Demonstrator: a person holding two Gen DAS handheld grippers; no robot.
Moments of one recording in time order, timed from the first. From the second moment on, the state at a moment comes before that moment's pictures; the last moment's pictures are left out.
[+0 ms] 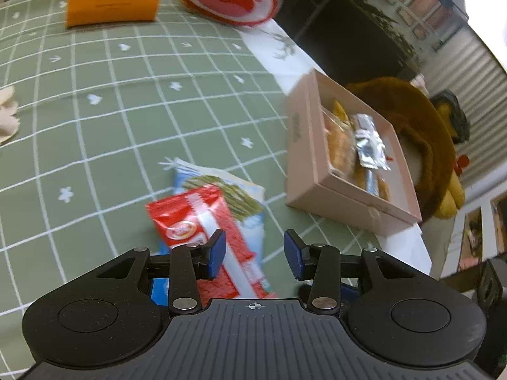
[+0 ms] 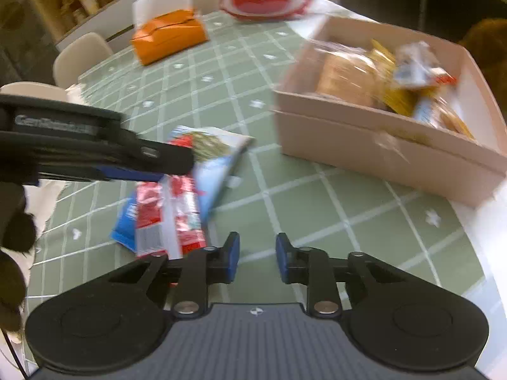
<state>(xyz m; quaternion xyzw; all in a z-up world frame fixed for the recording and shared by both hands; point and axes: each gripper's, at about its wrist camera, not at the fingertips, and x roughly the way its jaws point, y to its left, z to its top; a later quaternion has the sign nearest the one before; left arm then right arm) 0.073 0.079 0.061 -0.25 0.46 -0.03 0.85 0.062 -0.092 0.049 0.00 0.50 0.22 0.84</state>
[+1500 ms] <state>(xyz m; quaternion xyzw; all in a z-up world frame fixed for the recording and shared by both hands) 0.058 0.091 0.058 -0.20 0.46 0.02 0.86 0.047 -0.113 0.058 -0.01 0.48 0.14 0.86</state>
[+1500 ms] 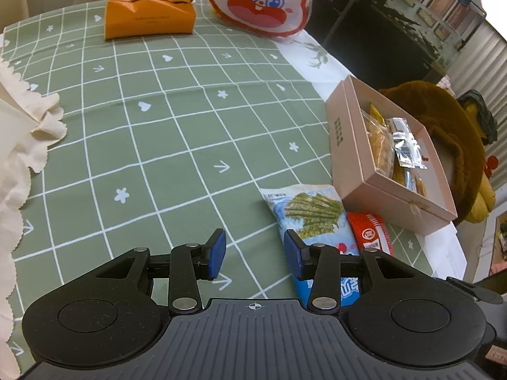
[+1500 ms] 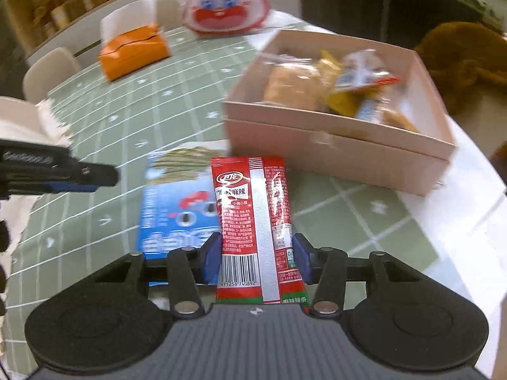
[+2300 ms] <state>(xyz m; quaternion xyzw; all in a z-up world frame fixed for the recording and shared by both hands) 0.052 0.092 0.055 -0.20 0.45 0.02 0.87 0.042 -0.090 0.058 -0.04 0.47 0.16 0.86</state>
